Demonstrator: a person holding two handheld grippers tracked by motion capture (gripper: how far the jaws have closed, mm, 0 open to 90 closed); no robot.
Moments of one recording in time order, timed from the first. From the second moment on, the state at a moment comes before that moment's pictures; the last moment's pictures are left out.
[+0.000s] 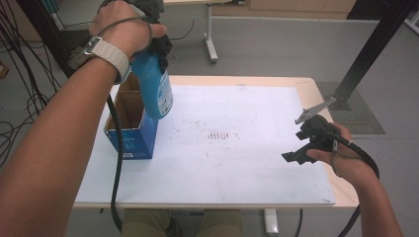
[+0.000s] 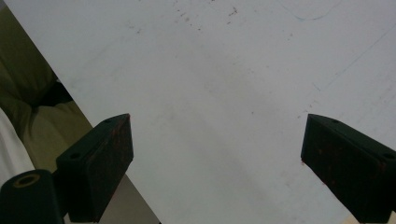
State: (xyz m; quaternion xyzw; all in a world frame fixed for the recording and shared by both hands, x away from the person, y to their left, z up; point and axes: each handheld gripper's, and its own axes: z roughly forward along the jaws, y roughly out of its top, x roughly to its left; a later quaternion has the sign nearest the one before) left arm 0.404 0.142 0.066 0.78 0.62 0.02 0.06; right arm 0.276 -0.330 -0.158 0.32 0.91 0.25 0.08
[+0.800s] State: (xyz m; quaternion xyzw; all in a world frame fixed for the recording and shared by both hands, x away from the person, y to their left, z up) left arm 0.400 0.175 0.078 0.75 0.65 0.03 0.06; right arm 0.282 -0.328 -0.161 0.32 0.91 0.25 0.08
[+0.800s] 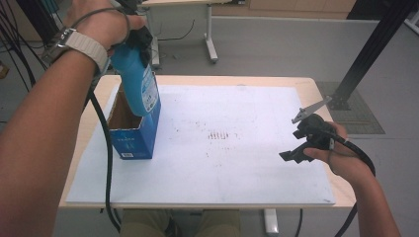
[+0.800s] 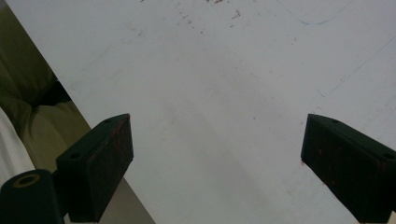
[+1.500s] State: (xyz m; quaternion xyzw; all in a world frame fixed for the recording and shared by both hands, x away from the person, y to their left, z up) left arm 0.409 0.201 0.074 0.73 0.68 0.03 0.06; right arm 0.291 -0.325 -0.165 0.32 0.91 0.25 0.07
